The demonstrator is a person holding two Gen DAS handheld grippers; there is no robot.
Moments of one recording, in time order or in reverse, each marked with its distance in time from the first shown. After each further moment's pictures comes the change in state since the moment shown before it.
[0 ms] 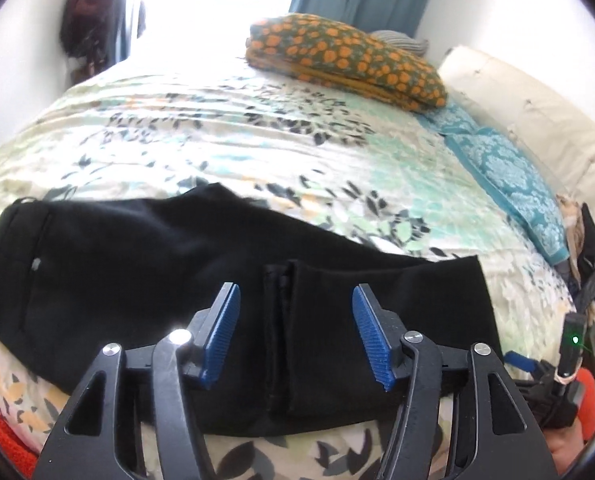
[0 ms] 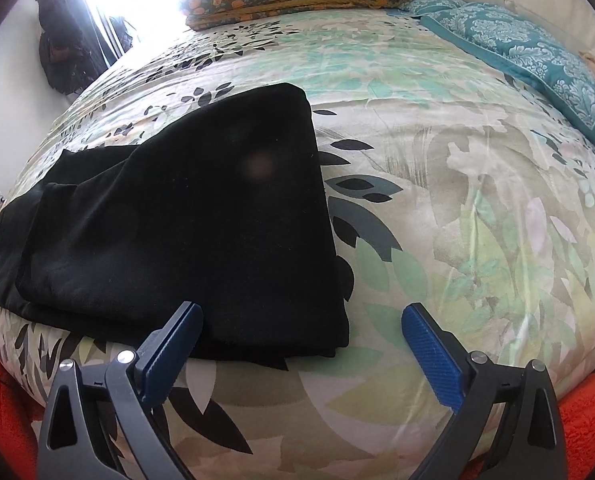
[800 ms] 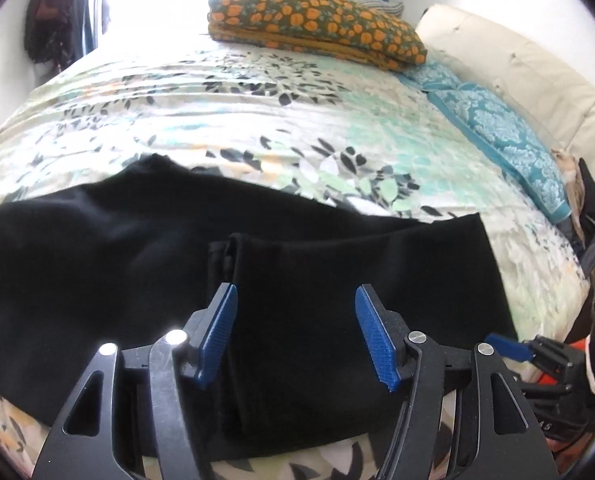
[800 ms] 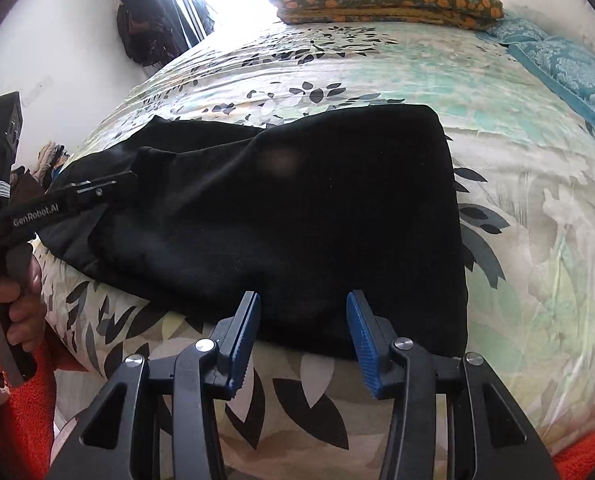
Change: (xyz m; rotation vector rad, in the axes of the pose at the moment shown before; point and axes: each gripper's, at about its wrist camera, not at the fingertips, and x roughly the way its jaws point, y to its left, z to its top) left arm 0.054 -0.024 -0.002 0.070 0.101 -0.022; right arm -0.007 0.051 -0.001 -0.167 -0.013 0.238
